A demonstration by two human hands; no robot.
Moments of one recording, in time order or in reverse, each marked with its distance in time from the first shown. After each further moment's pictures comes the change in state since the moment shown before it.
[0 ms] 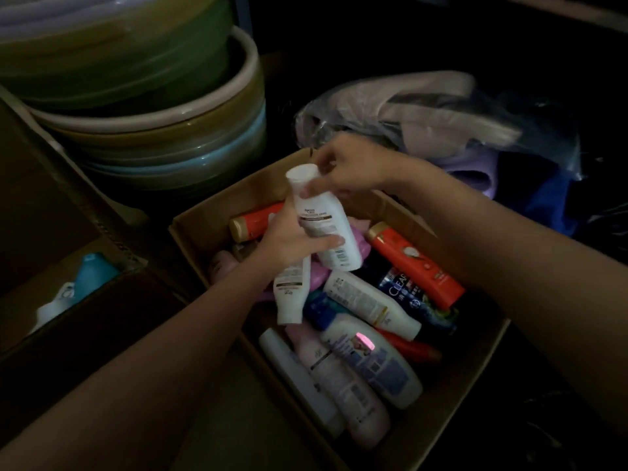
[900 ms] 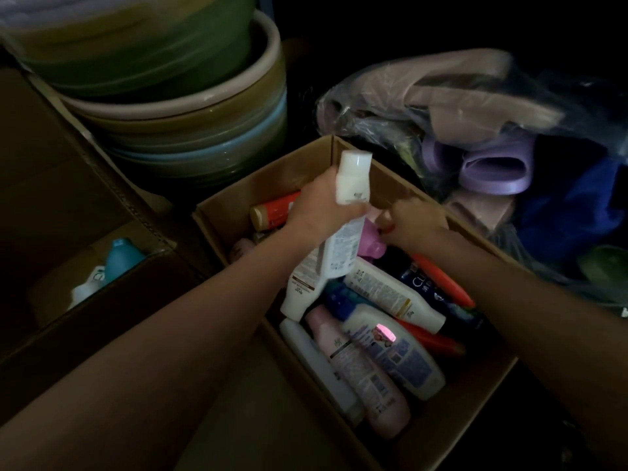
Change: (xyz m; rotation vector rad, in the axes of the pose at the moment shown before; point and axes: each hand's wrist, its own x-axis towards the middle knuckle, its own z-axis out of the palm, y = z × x) left_hand 0.005 0.031 0.001 0.241 0.071 0.053; right_hand -0.032 0.074 0.074 -0.462 0.046 0.556
